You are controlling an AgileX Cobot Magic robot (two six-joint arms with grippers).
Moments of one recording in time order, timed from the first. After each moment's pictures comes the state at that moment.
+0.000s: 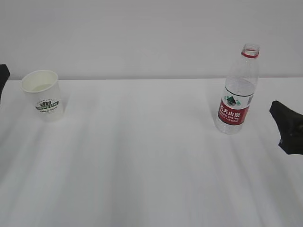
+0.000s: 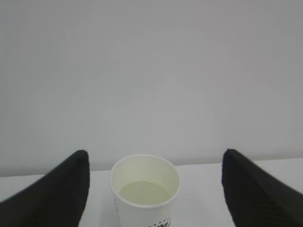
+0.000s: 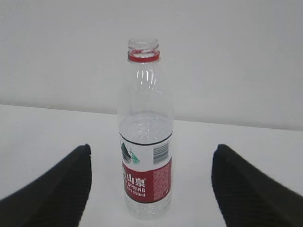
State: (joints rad) left arm -0.11 1.36 -0.29 0.03 -1.02 -0.08; right arm 0.27 1.27 -0.14 0.15 -0.92 -0.10
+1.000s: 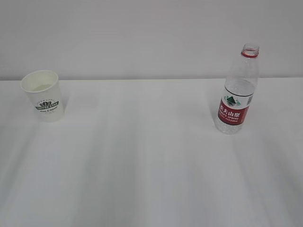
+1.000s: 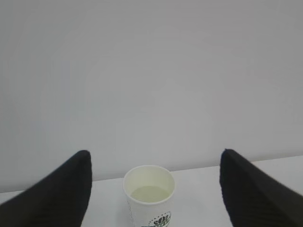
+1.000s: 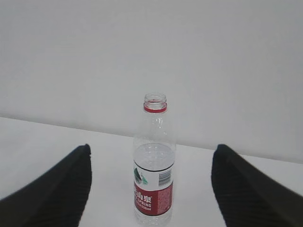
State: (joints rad) left arm -0.11 0.73 -0.28 0.08 -0.40 -0.08; right arm 0.27 0.61 -0.24 0.27 -0.20 -0.32
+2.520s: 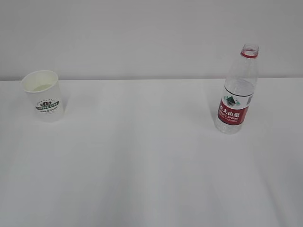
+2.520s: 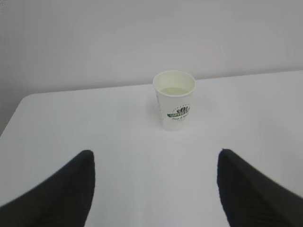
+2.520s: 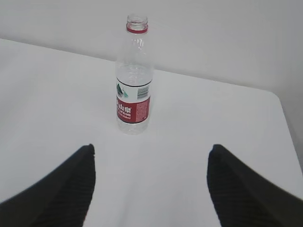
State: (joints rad) left arm -0.11 0.22 -0.50 0.11 0.68 -0.08; right arm 0.27 0.28 -0.43 -0.23 0.61 0.09
